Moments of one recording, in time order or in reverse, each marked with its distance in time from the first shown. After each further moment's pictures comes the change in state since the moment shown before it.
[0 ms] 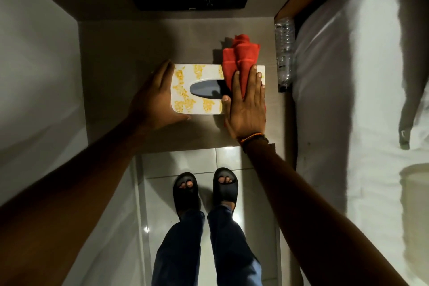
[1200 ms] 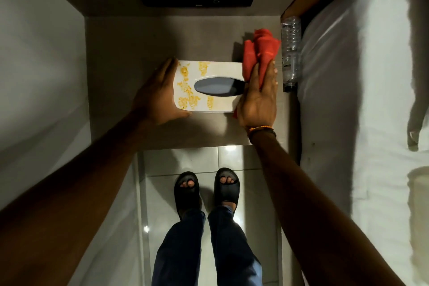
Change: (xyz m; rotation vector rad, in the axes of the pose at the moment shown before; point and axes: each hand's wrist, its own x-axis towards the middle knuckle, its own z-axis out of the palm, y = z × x) left_hand 0.001 -0.003 -0.001 -0.076 -0.017 -0.022; right_hand 0.014 0.007 -0.005 0.082 0.110 0.121
